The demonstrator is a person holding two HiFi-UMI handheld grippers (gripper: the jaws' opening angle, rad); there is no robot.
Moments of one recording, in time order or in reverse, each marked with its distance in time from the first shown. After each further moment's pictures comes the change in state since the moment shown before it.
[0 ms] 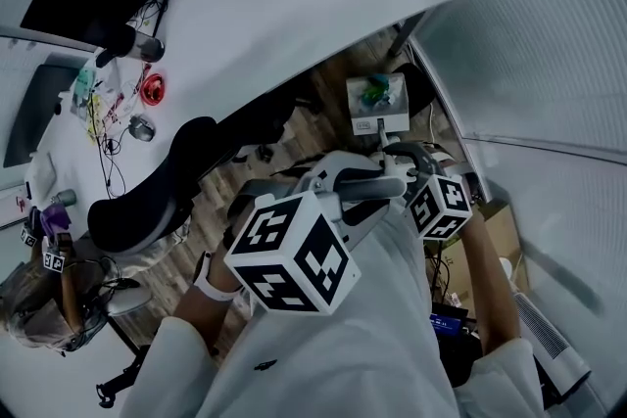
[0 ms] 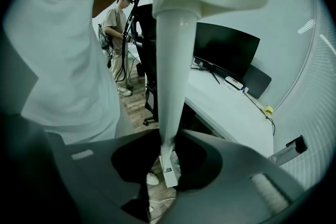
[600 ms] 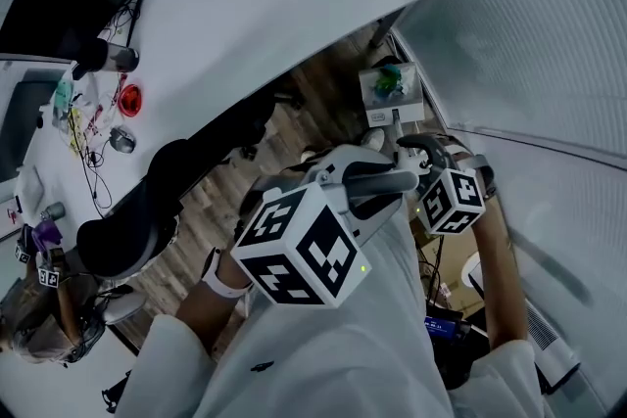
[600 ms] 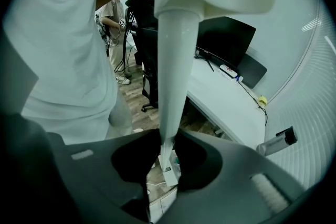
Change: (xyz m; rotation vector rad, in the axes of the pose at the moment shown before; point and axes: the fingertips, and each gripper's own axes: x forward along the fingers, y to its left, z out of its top) left arm 0.030 0.025 0.039 -0.063 -0.115 -0.063; right arm -0.033 -0.044 -0.047 -0.010 0.130 -0.009
